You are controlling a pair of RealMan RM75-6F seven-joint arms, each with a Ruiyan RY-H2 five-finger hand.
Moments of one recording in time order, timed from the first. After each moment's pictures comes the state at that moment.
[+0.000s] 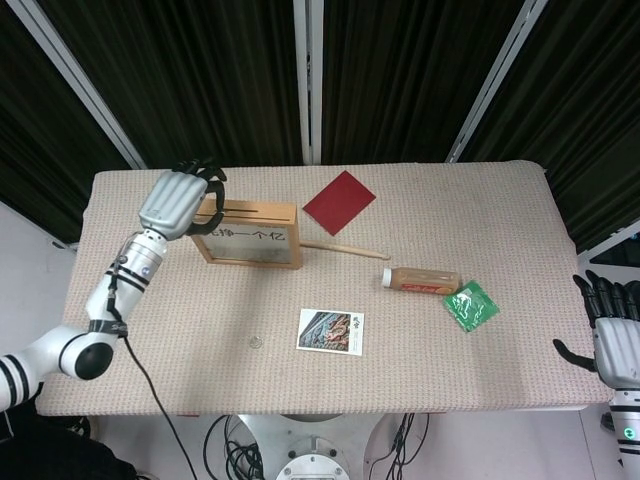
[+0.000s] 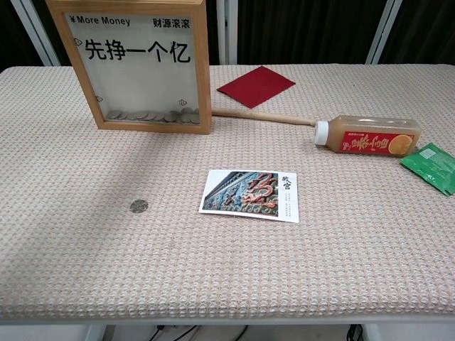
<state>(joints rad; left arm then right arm) -0.89 -1.13 -0.37 -1.65 0.96 0.84 0.25 0.08 -1.10 0.10 -1.55 -1.42 1.43 0.06</state>
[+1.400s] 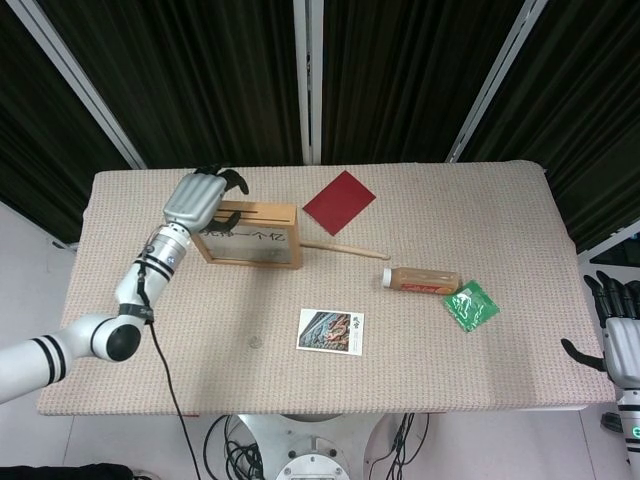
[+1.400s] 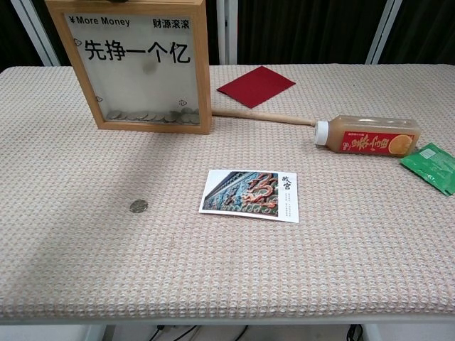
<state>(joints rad) -1.00 -1.21 -0.31 -1.55 0.83 0.81 0.21 0.07 -1.11 0.10 -1.51 -1.40 1.42 0.11</state>
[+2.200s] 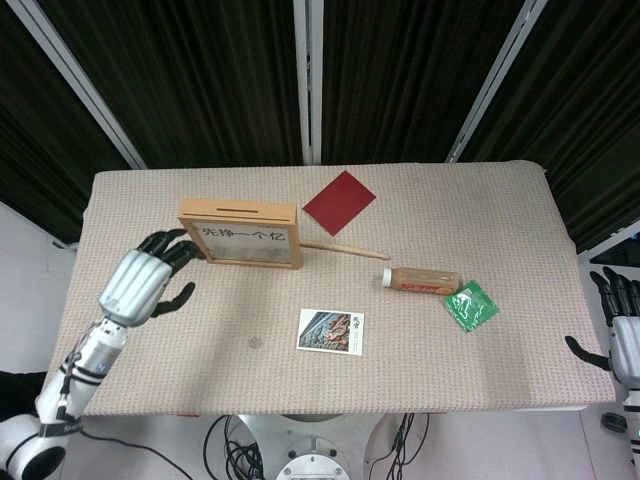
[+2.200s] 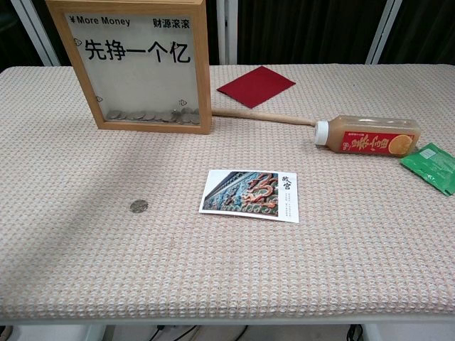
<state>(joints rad) -0.55 -1.06 -0.02 -1.87 1.50 1.36 0.14 0.06 -1.08 0.11 -1.54 -1.42 1.46 0.10</state>
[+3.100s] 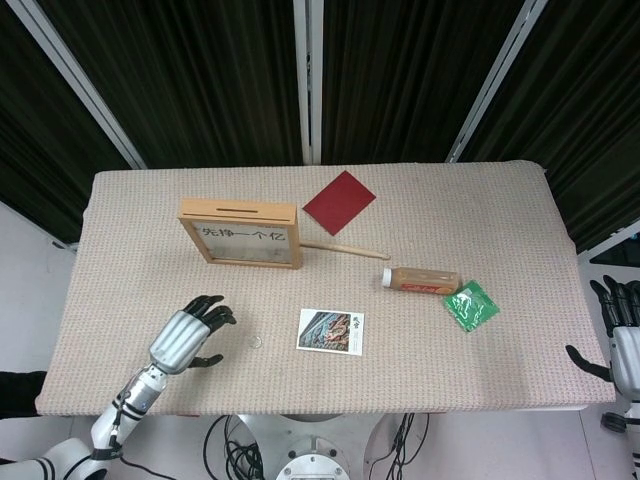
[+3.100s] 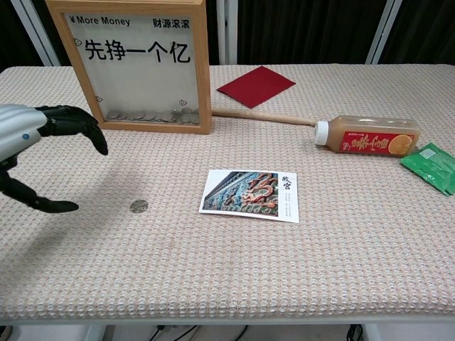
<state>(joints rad) -0.45 -1.57 0.07 -1.30 1.71 1.36 0.00 0.03 -1.07 0.09 -1.58 -1.45 1.50 0.08</state>
